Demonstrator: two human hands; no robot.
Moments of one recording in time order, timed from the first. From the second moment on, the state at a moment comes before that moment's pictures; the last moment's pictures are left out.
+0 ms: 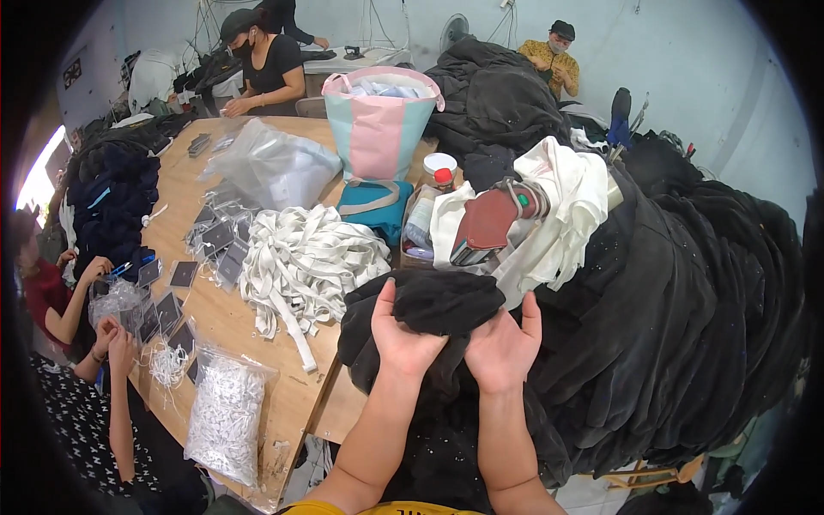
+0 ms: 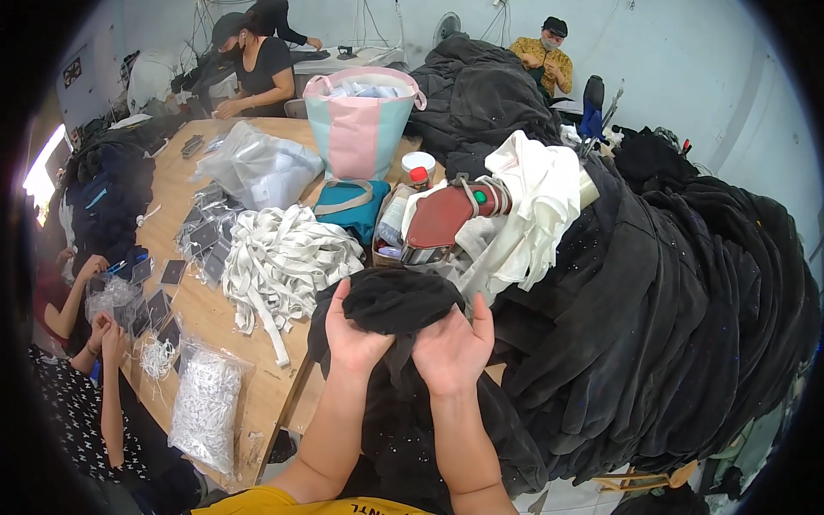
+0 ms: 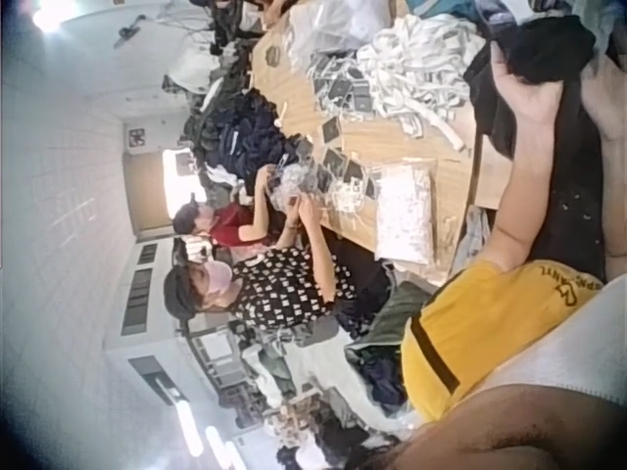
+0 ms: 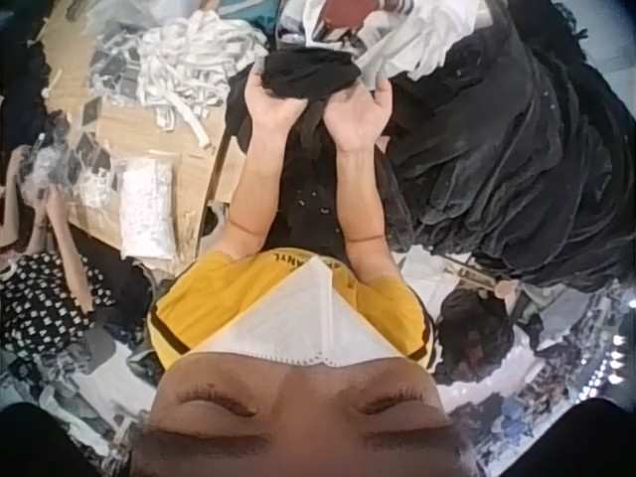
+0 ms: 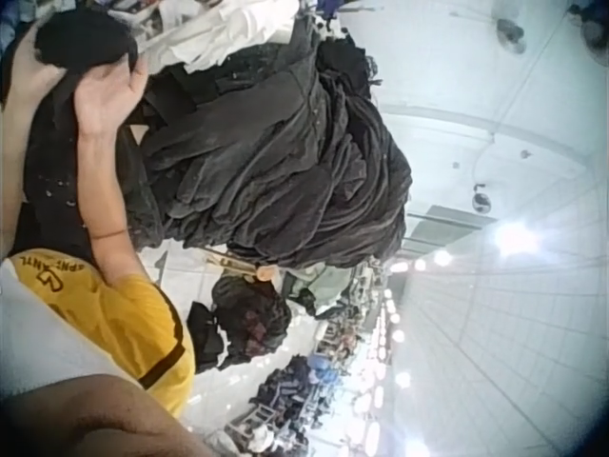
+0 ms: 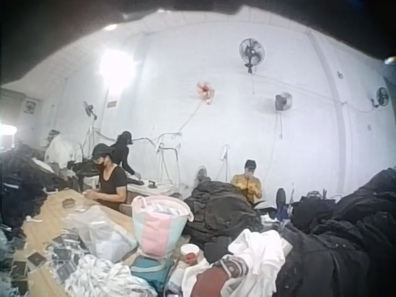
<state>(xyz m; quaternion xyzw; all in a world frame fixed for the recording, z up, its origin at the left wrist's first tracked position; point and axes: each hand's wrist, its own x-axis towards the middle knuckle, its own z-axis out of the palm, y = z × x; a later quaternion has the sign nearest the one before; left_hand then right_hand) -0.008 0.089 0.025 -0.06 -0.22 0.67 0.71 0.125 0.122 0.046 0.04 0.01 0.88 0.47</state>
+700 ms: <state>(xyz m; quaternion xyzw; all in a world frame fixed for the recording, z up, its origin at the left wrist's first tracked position) -0.031 0.082 0.016 -0.13 -0.10 0.68 0.72 0.129 0.106 0.056 0.12 0.01 0.91 0.40</state>
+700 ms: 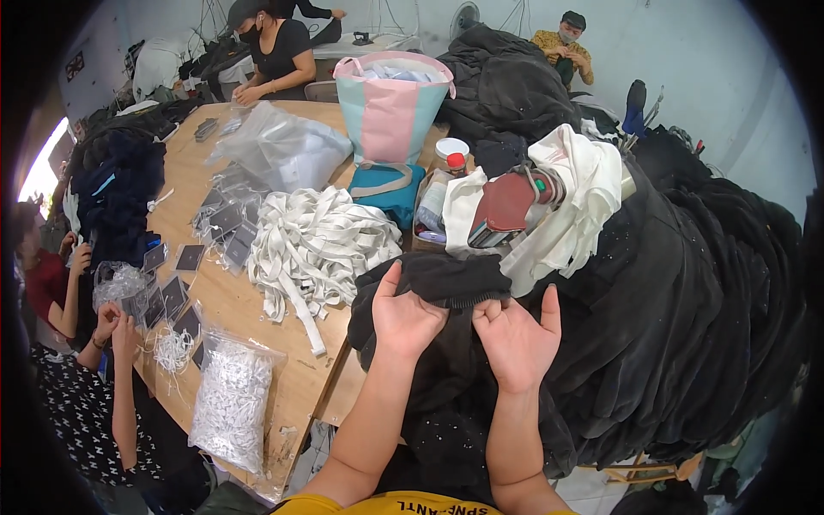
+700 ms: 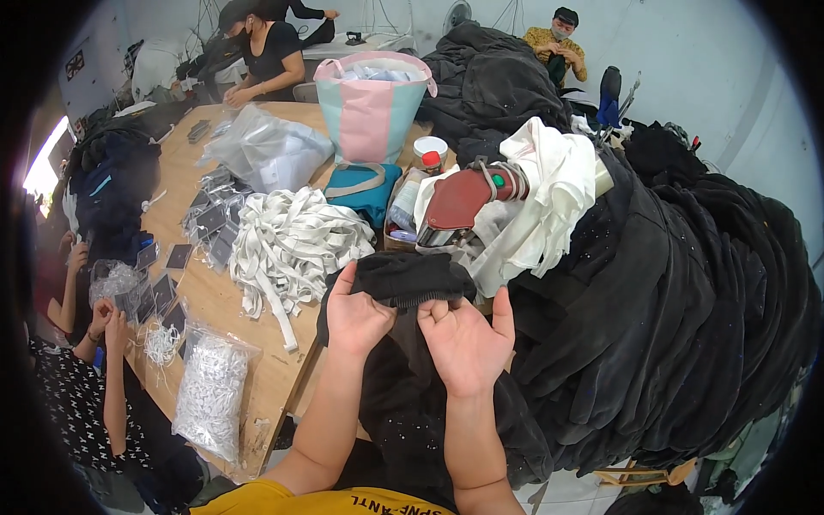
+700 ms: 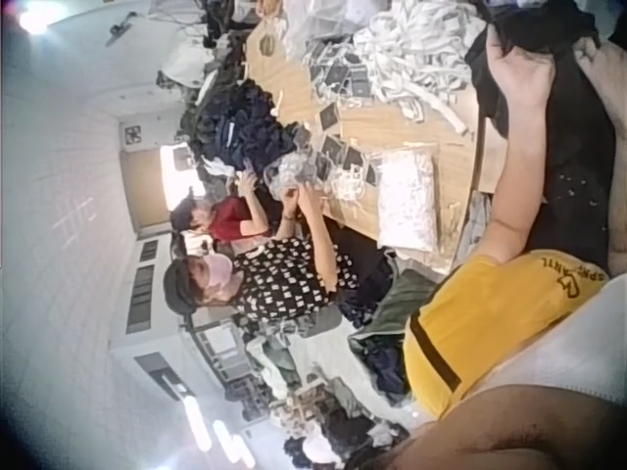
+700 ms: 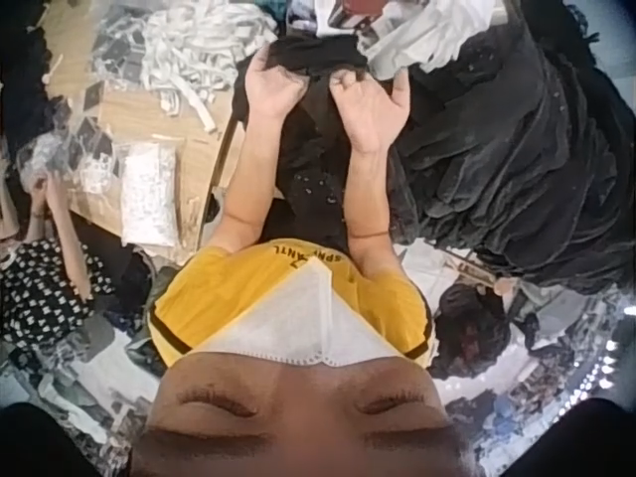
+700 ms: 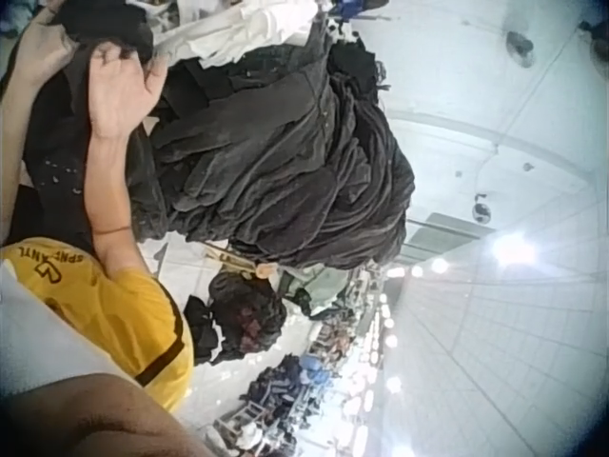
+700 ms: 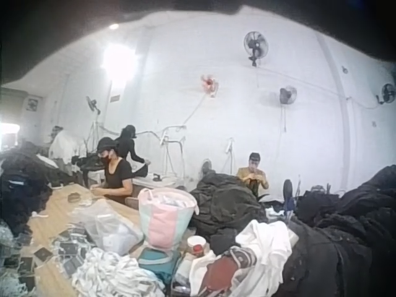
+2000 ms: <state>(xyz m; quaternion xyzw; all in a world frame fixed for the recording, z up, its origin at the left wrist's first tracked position) 0.023 0.042 0.028 0.05 0.01 0.65 0.76 0.175 0.082 0.025 -0.14 -0.21 0.81 0.53</state>
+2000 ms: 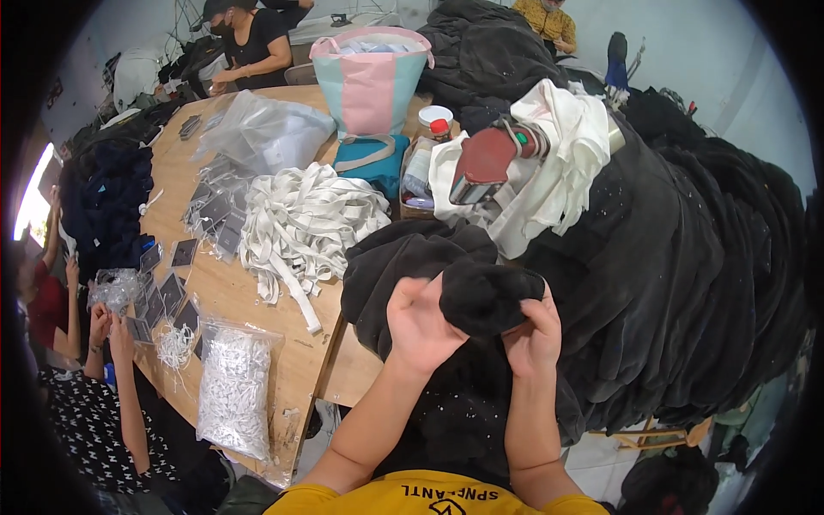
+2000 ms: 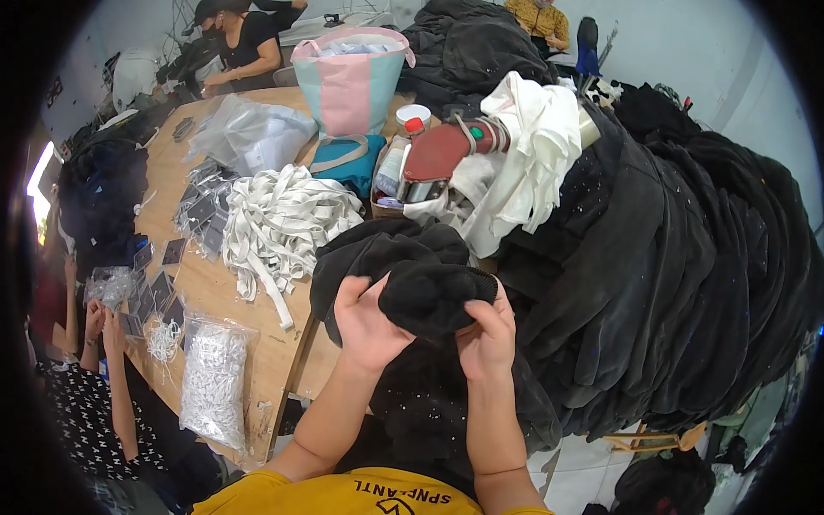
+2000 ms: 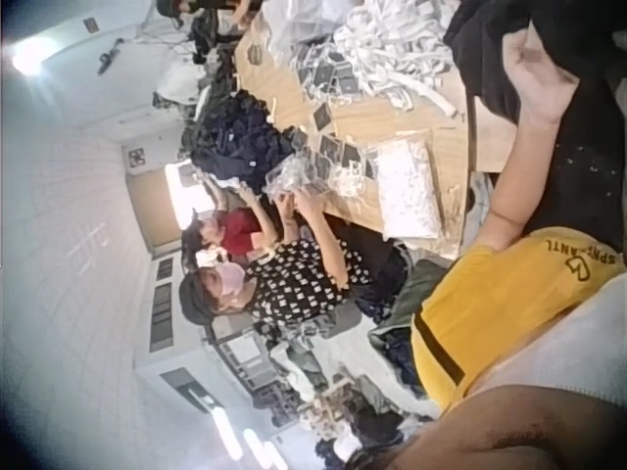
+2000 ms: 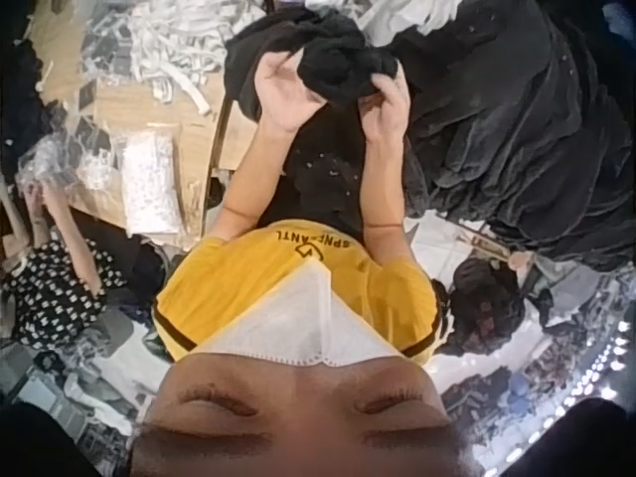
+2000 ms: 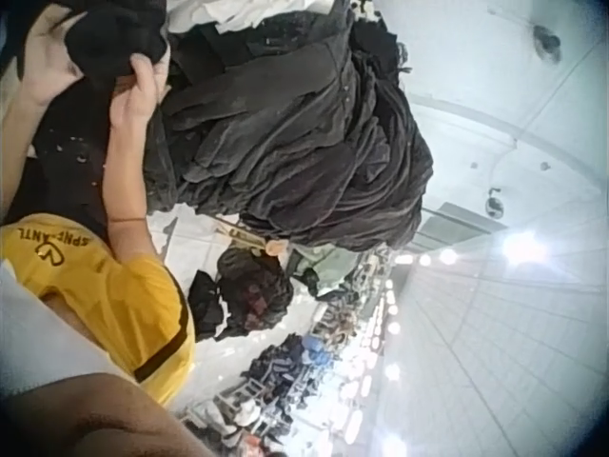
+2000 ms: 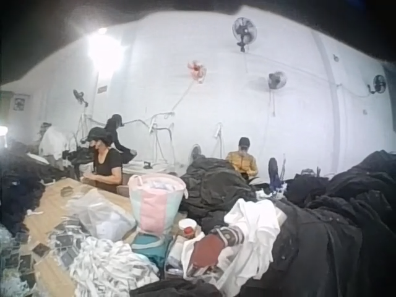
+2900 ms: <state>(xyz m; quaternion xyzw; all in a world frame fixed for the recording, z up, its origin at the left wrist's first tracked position) 0.007 -0.044 0.020 0.61 0.40 0.68 0.07 0.263 0.008 0.048 -0.51 -0.46 0.05 0.72</state>
